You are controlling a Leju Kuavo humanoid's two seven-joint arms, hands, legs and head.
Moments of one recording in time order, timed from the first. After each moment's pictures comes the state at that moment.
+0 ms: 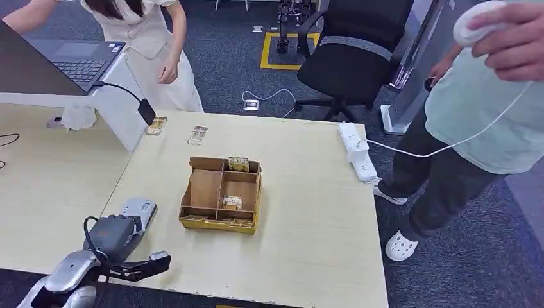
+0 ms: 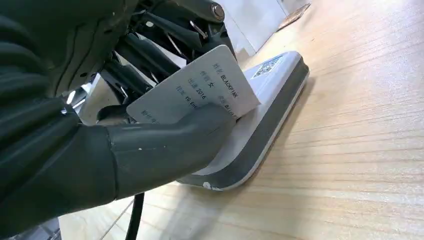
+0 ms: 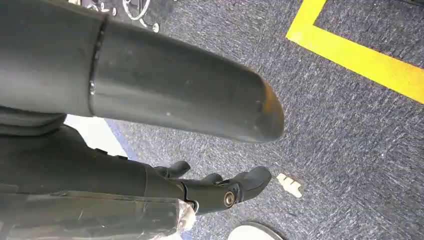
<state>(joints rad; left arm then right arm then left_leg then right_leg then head) 0.09 0.50 -0.18 -1.59 -1.02 -0.09 0.16 0.27 0.30 -0.79 -1.12 1.57 0.32 0.03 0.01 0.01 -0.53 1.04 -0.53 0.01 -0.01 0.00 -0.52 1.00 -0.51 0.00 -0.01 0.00</state>
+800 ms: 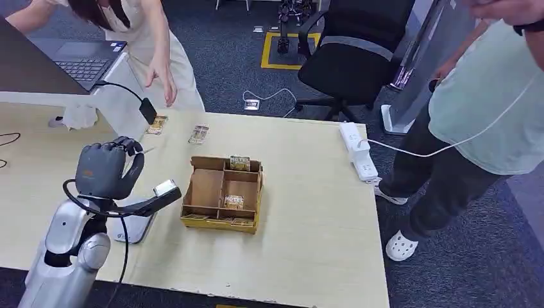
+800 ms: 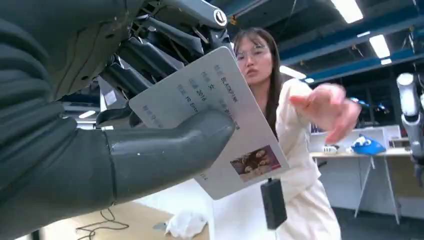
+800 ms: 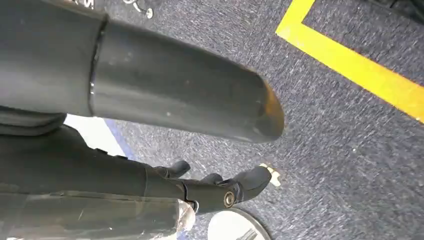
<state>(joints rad) -0.15 0.27 -0.03 -1.76 -1.16 0.18 -0.03 0.25 0.30 -0.70 -1.16 1.57 0.38 0.04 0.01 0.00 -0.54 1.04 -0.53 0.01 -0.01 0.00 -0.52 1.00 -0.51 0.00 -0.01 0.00</state>
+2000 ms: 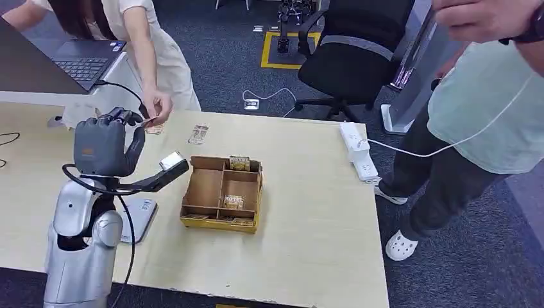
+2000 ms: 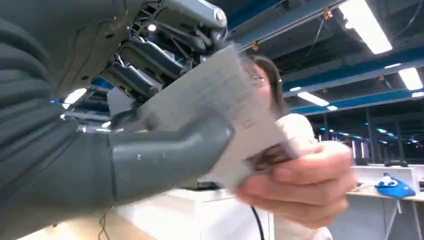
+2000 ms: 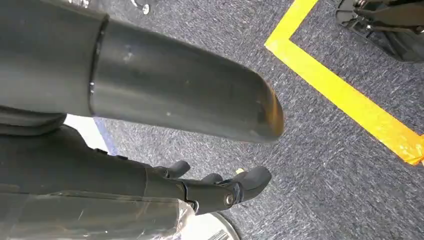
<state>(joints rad) -0.26 0.05 0.09 -1.79 -1.35 0.13 -0.08 0.23 0.28 -0.64 -1.16 1.57 0.46 0.02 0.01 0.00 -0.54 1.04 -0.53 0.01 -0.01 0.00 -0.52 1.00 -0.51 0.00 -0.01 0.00</state>
